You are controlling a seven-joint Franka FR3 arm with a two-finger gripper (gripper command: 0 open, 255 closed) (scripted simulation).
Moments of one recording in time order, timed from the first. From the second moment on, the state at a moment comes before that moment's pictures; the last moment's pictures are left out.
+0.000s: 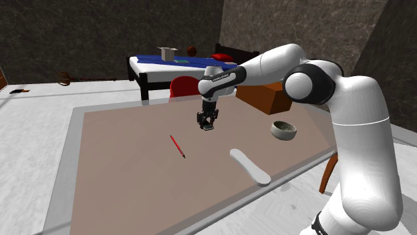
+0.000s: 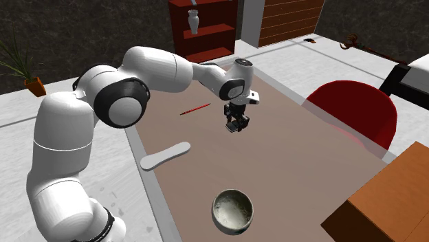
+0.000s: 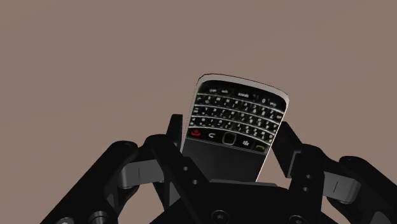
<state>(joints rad) -0.04 0.53 -0.12 -1.59 0.11 2.08 -0.08</state>
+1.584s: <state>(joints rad) -0.04 0.46 -0.13 -1.49 0.09 1.93 -0.07</state>
